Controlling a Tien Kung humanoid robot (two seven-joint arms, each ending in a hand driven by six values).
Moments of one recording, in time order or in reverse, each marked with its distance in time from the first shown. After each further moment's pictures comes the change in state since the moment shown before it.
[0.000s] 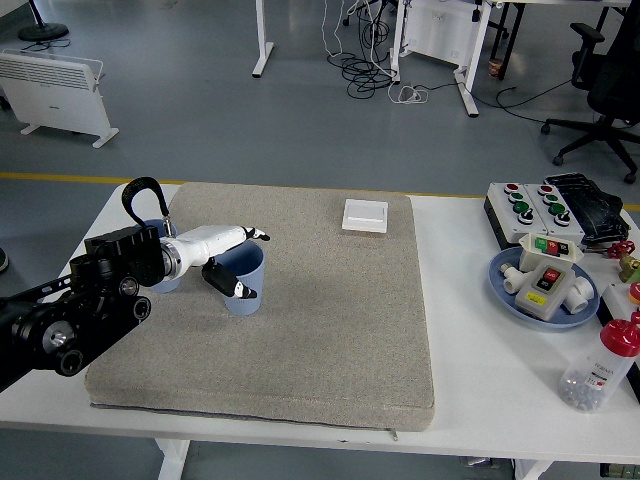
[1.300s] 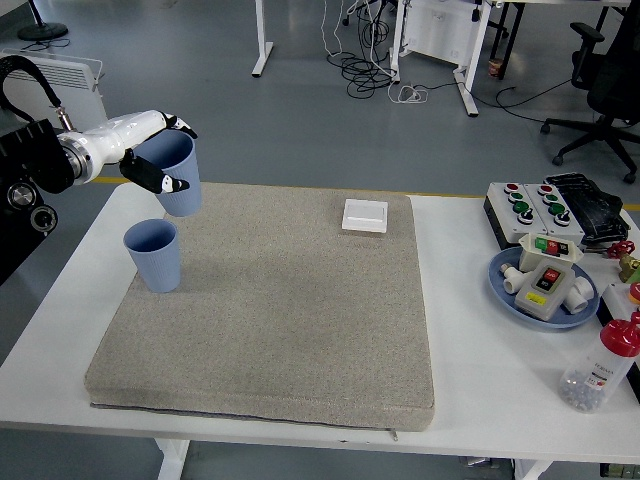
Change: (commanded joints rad) left arm -0.043 0.215 -0.326 -0.198 -0.001 -0.109 0.180; right arm -0.003 -0.007 -0.006 0.000 0.013 -0.002 -0.001
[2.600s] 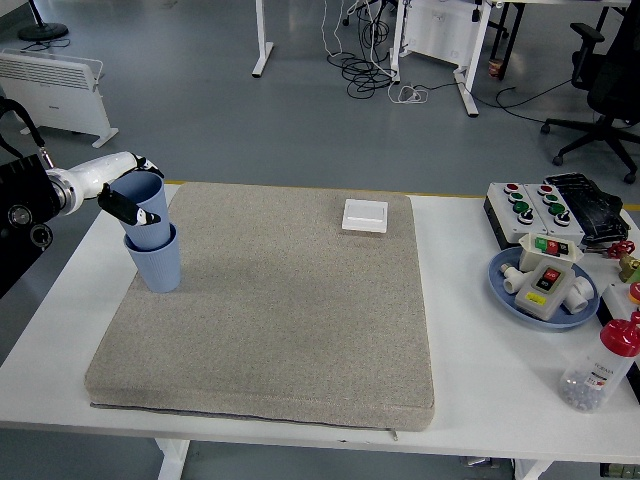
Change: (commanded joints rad) left arm 0.021 -0.028 0.054 0.199 -0.031 0.013 -0.029; right arm 0.006 -0.001 -0.004 0.000 0.003 0.002 0.000
